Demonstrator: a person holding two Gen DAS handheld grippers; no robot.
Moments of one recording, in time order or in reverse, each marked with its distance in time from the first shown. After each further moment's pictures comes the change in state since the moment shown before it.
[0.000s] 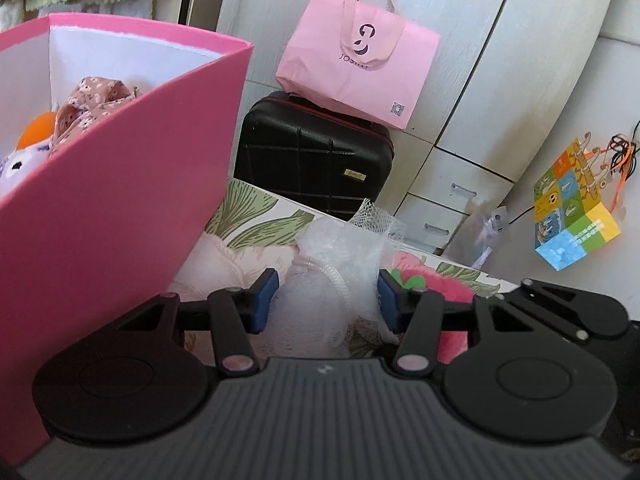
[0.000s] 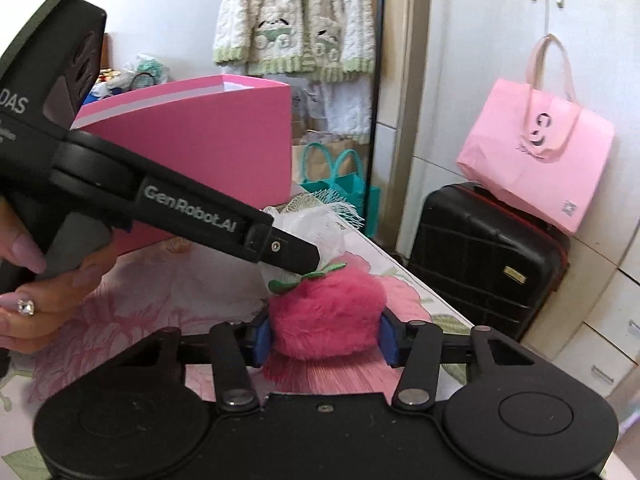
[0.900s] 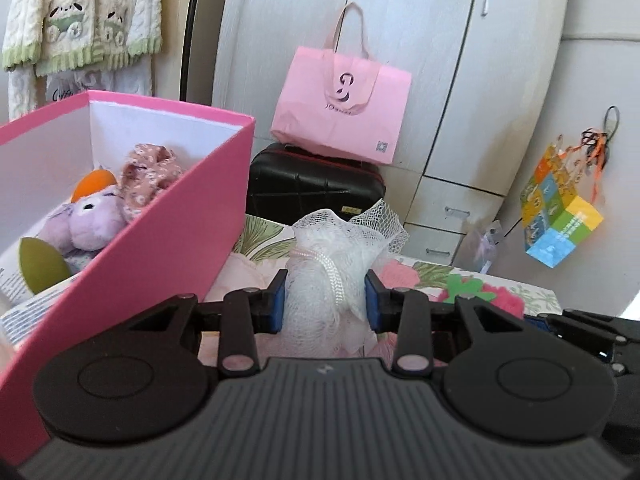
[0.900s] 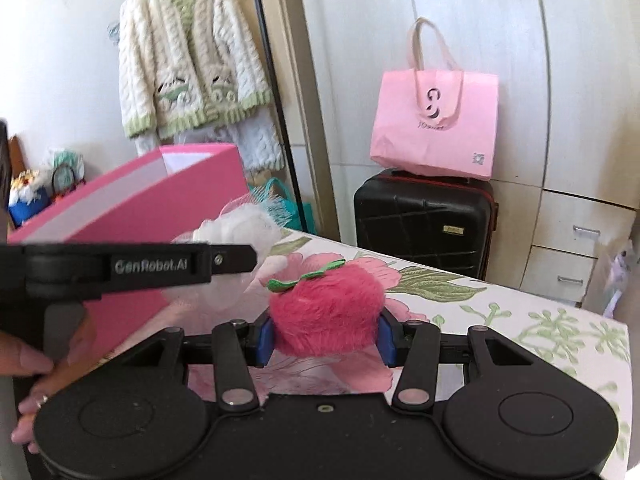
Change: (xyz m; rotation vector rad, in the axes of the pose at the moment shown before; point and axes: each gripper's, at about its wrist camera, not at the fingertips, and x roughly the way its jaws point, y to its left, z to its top) left arm -0.074 -0.005 -0.022 0.103 -0.150 0.006; right arm -0.070 0.039 -0.011 0.367 -0.090 -0.195
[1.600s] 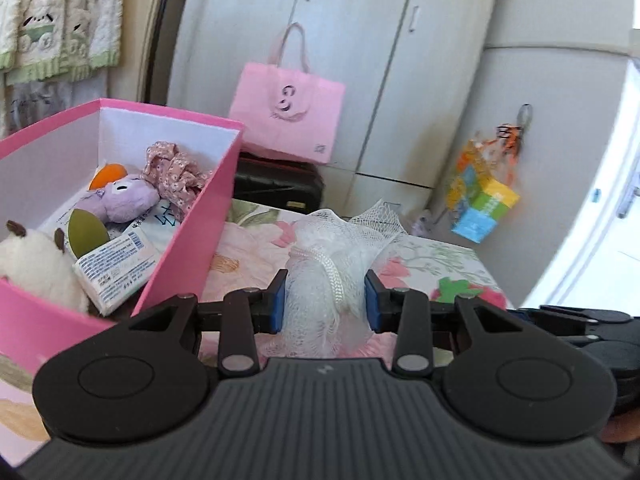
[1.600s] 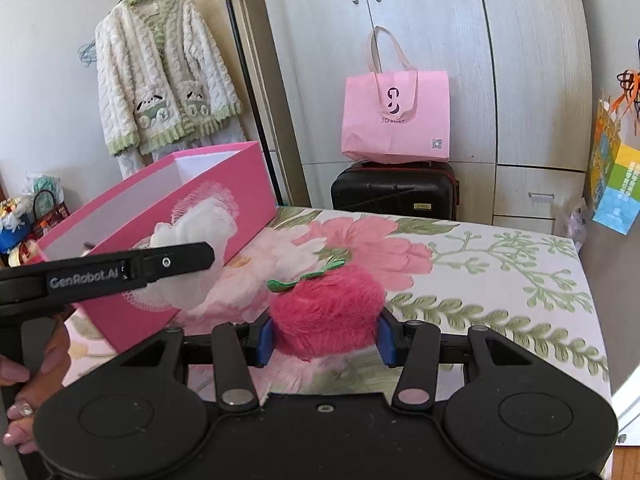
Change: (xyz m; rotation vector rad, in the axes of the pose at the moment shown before) left arm -0.103 0.042 -0.034 0.071 -0.028 -0.227; right arm -0.081 0.071 -0.047 0.088 -0.002 -0.118
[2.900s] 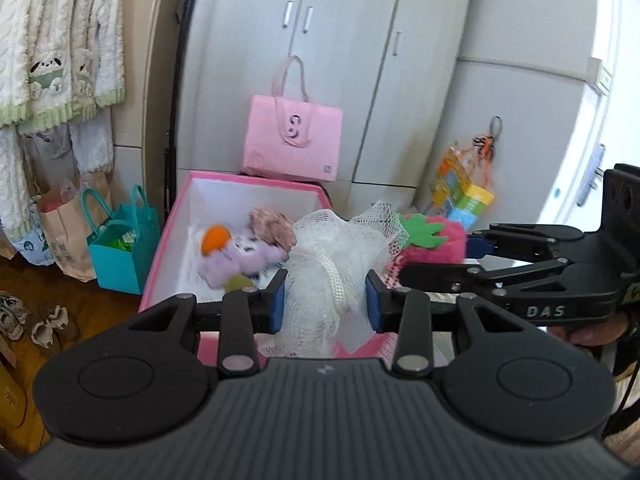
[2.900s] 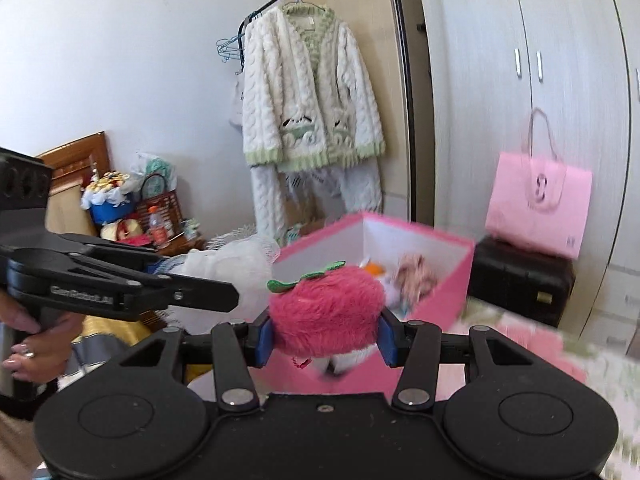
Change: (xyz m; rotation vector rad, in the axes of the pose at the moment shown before) left arm -0.138 0.131 0.084 0.089 0.040 -0.076; right arm -0.016 0.170 0.080 -0.240 -0.095 0.261
